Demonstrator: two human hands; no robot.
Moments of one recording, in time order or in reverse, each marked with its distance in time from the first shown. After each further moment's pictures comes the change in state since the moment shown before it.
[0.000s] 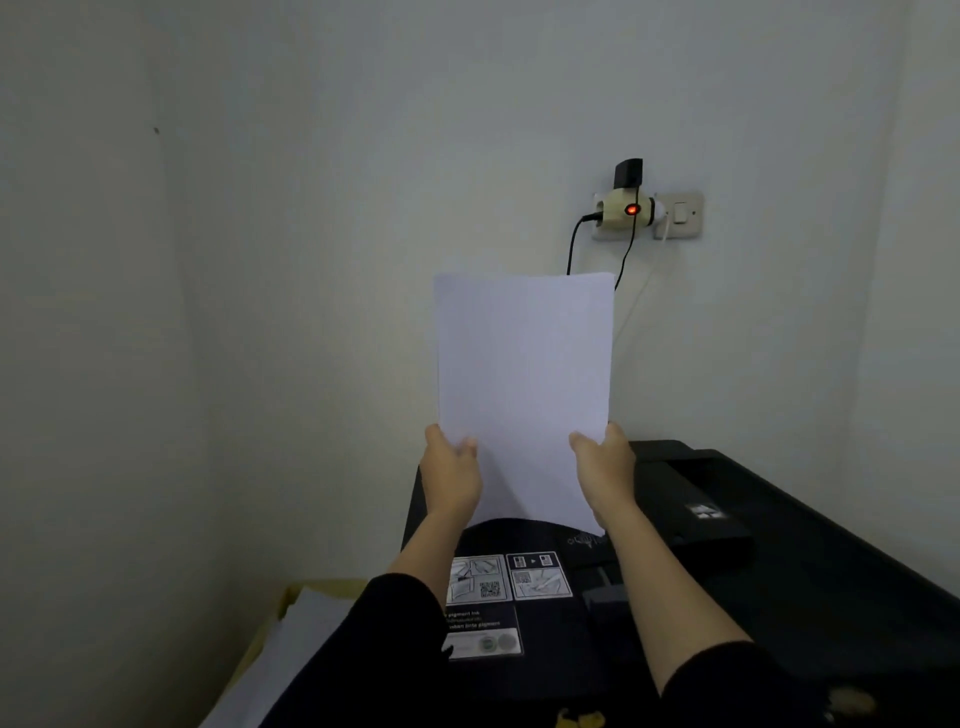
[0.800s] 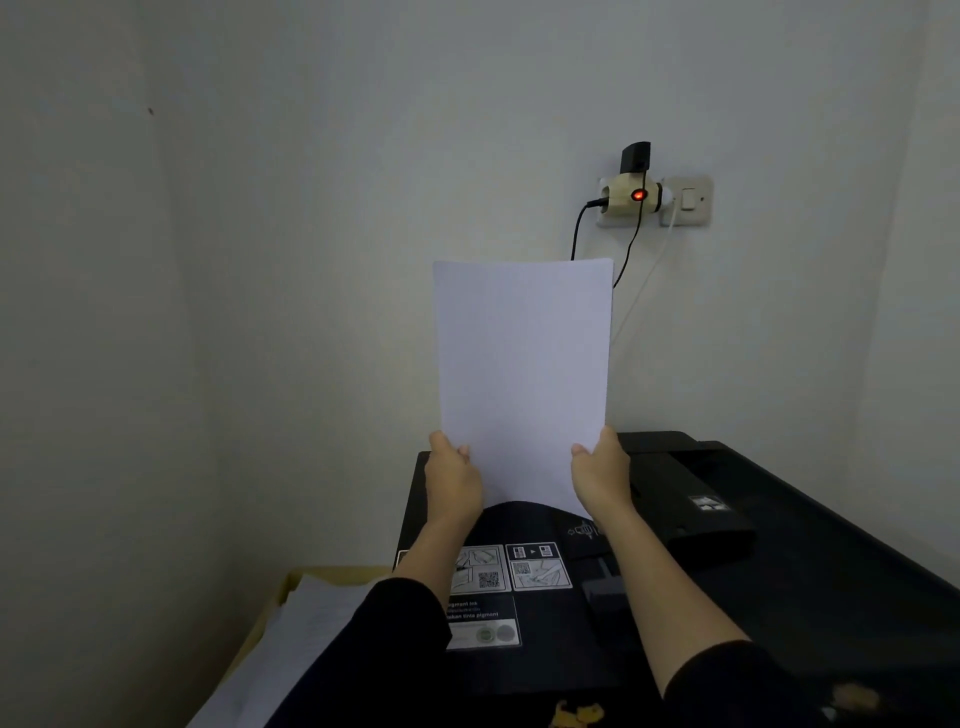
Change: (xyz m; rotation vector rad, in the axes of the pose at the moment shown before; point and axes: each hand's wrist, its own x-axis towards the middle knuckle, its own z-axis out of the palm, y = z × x) left_hand -0.001 -0.022 0.009 0.169 -0.024 0.028; right_hand 0.007 0.023 0.002 -0.168 -0.053 -0.008
